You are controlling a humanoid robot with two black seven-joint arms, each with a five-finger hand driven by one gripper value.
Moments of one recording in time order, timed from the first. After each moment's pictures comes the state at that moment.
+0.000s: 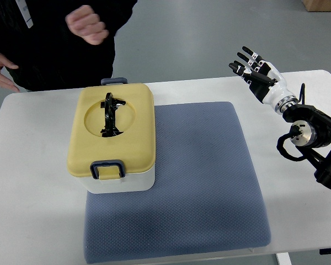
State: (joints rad) left arm -0.04 0.00 -0.04 -0.16 0.02 0.03 0.05; right arm 0.67 -0.29 0.83 0.85 -0.25 0.10 0.27
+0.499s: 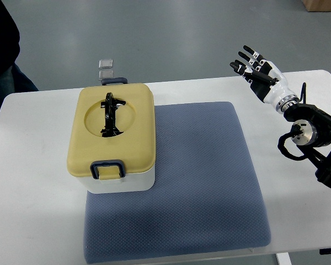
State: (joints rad) left arm -0.04 0.00 -0.04 -0.16 0.02 0.03 0.05; right arm 0.68 -0.30 0.83 0.85 -0.25 0.10 0.26
